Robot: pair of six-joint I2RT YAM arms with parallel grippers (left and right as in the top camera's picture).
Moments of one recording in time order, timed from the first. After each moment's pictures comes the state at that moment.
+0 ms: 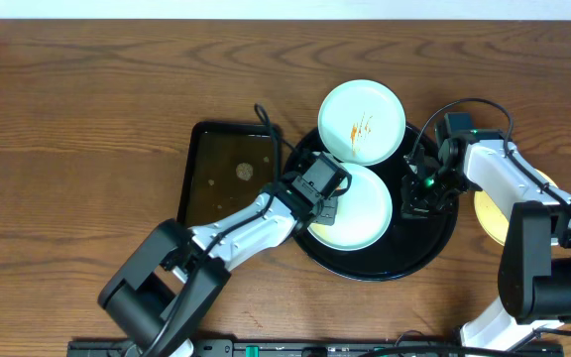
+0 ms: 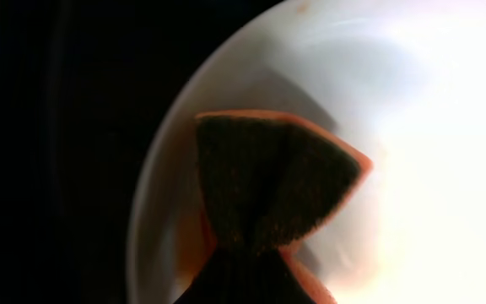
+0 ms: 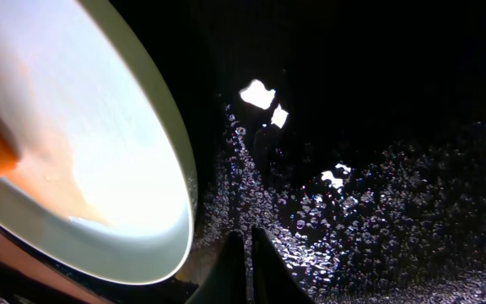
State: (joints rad) left arm -0.76 1.79 0.98 -0.30 -0.06 -0.56; right arm 0.05 1.83 1.10 -0.97 -0.36 0.04
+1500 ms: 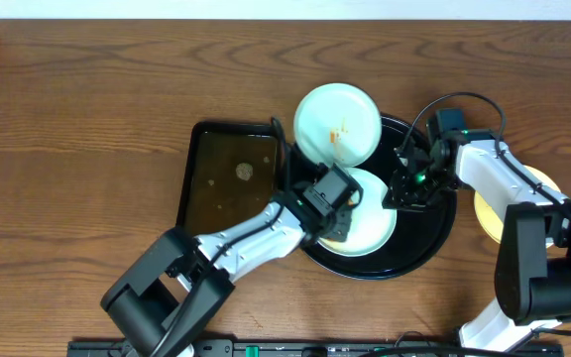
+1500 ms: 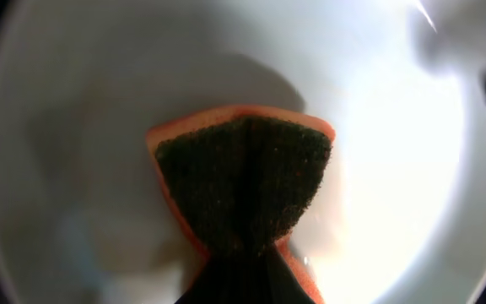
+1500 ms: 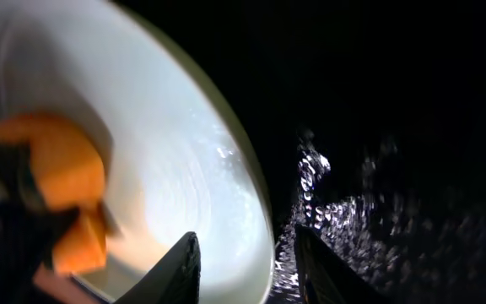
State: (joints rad) left arm -0.84 1.79 0.98 -0.32 0.08 -0.58; right arm 0.10 1.83 1.10 -0.87 -0.40 0.06
